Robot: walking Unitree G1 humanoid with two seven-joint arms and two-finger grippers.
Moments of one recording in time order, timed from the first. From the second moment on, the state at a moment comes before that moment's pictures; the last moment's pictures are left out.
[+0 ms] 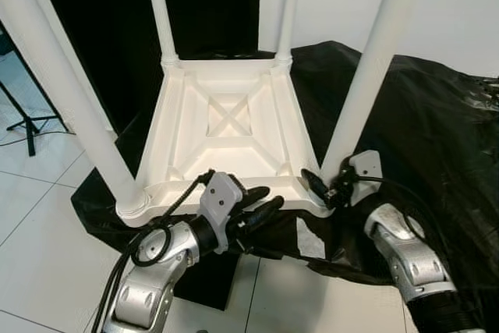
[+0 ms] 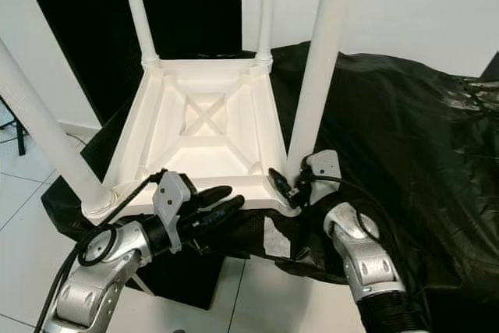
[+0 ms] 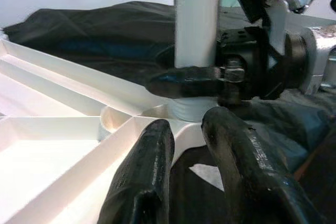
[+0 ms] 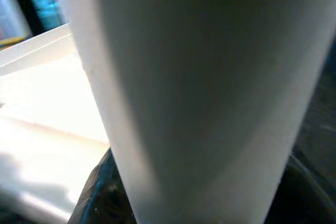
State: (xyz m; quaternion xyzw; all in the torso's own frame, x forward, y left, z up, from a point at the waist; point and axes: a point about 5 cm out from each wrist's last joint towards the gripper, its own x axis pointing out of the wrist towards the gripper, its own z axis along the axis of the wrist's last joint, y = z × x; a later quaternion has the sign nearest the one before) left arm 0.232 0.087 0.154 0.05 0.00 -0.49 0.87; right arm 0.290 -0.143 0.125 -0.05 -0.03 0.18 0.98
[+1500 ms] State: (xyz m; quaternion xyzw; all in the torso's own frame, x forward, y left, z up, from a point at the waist) left arm 0.237 0.091 0.141 0.05 0.01 -0.47 0.88; right arm 0.264 -0.146 0.127 -0.03 -0.08 0.13 0.99
